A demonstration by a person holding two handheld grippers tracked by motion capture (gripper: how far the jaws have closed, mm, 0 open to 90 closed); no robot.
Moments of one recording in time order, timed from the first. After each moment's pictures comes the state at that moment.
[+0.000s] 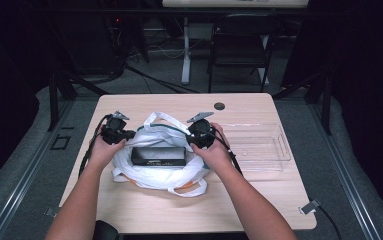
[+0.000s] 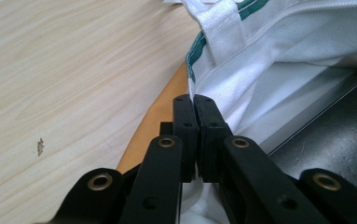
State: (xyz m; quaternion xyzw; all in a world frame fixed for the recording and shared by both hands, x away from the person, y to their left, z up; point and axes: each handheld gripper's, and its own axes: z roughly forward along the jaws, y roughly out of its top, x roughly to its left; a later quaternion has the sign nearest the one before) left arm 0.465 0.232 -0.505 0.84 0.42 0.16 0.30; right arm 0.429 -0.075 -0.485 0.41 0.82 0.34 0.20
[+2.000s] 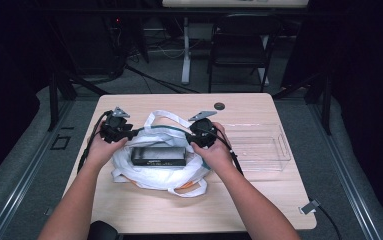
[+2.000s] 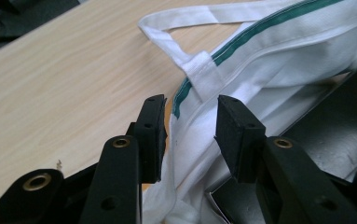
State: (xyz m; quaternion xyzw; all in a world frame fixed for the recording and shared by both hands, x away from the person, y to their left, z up) left arm 0.448 0.222 -0.475 0.84 0.39 0.20 0.31; right arm 0.421 -0.079 -0.472 0.41 0.82 0.36 0.20
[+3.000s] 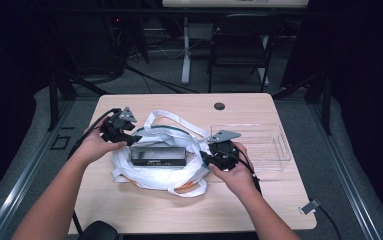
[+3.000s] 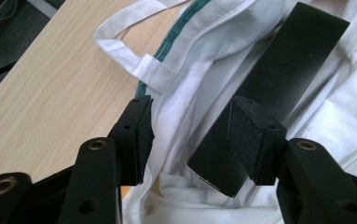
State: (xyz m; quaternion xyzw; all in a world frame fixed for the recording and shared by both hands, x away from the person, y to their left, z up) left arm 0.432 0.202 -0.440 0.92 0.25 0.18 0.23; right arm 0.351 -0.129 -0.473 0.39 0.82 0.37 0.21
